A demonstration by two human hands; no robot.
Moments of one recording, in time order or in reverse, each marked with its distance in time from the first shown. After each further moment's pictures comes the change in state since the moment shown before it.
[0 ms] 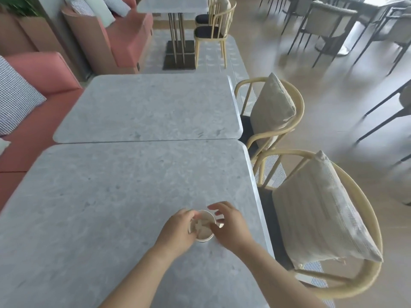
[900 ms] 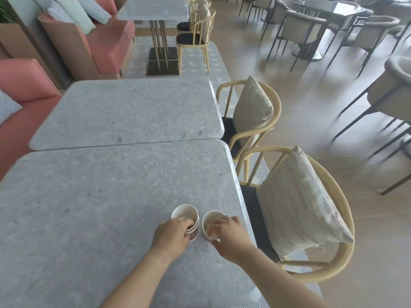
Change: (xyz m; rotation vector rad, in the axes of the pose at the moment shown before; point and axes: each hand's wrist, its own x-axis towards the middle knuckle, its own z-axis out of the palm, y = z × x) left_hand -0.009 0.011 0.031 0.360 -0.011 0.100; right_hand -0.041 0.031 -0.026 -0.678 -0.233 -0.144
